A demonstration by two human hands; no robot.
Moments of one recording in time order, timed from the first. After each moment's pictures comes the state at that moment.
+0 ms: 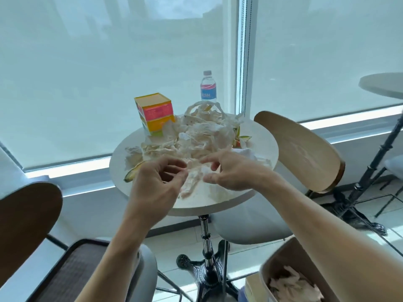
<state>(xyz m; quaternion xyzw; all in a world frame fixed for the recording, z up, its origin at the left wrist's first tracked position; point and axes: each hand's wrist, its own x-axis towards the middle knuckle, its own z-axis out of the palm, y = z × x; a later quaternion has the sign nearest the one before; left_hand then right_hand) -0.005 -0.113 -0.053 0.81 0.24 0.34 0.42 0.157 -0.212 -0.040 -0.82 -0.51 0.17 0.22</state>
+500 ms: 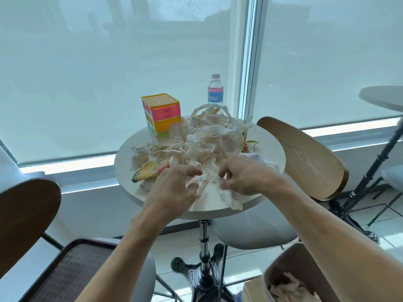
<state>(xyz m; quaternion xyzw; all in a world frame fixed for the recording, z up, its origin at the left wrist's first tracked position) 0.006 -0.099 -0.054 0.91 0.26 0.19 0.26 0.152 -0.206 -0.036 -0.87 -0.46 0.14 0.12</state>
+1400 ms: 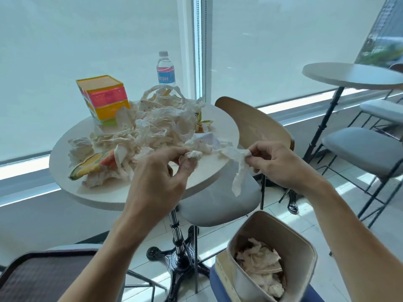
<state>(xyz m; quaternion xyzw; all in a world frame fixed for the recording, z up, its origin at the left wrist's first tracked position) 0.029 -0.149 -0.065 0.87 0.11 0.33 0.35 0.198 -0.342 -0.073 -0.81 -0.33 0.13 0.46</state>
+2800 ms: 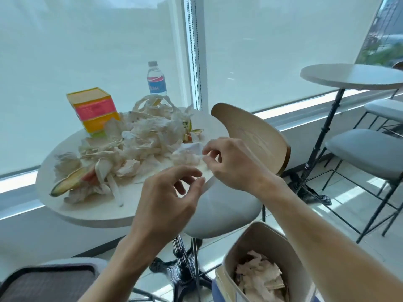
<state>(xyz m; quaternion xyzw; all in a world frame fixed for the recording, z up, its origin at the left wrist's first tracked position) 0.051 -0.189 -0.076 0.87 0.11 0.32 0.37 0.194 -0.294 -0.060 -0.84 -0.42 -0.05 0.34</state>
